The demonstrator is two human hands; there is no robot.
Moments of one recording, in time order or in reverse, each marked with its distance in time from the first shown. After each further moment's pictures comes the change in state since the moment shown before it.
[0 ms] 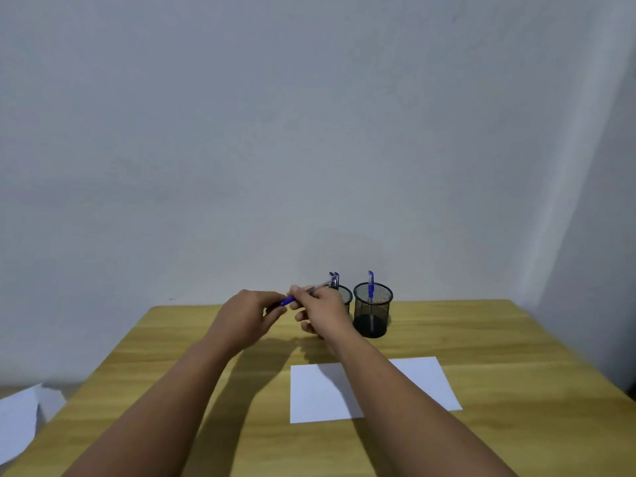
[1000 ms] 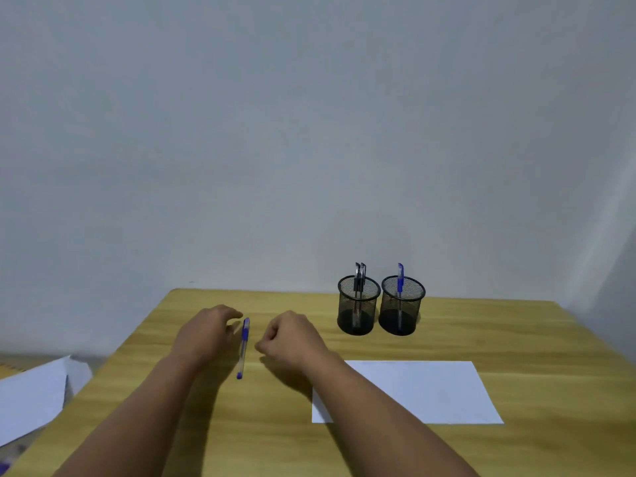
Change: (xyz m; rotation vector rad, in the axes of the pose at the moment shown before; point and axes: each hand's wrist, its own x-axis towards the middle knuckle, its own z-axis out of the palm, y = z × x) left_hand -0.046 -0.101 0.016 0.149 -0.126 -0.443; right_hand 0.005 0.050 0.076 -0.878 -0.238 -0.111
